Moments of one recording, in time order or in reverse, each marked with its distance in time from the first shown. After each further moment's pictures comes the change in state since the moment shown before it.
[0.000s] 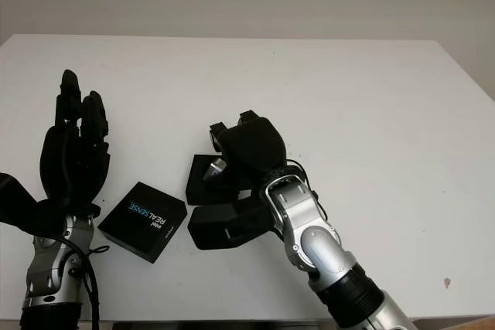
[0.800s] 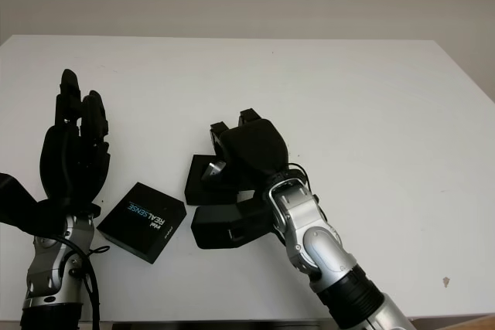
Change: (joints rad) left arm 0.001 -0.003 -0.001 -0.006 0.003 -0.001 0.002; right arm 0.013 0.002 -0.009 0.041 0.079 -0.017 -0.105
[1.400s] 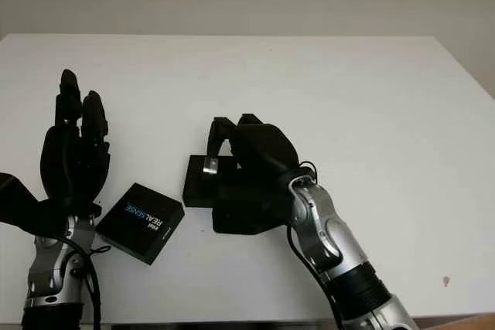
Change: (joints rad) left arm 0.001 -0.013 -0.004 -0.005 0.005 -0.001 0.015; right arm 0.016 0.028 -0.166 0.086 0.545 -0.187 -0.026
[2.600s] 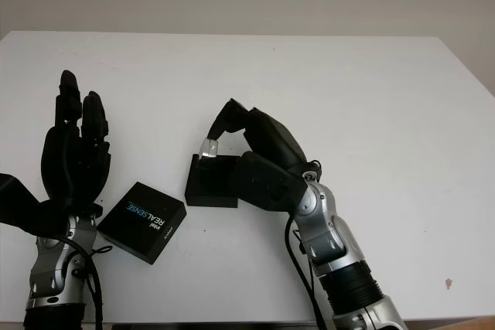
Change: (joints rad) left arm 0.000 -0.005 0.005 0.000 0.003 -0.001 0.002; right arm -0.005 0.058 -0.063 0.066 0.189 0.019 -0.042
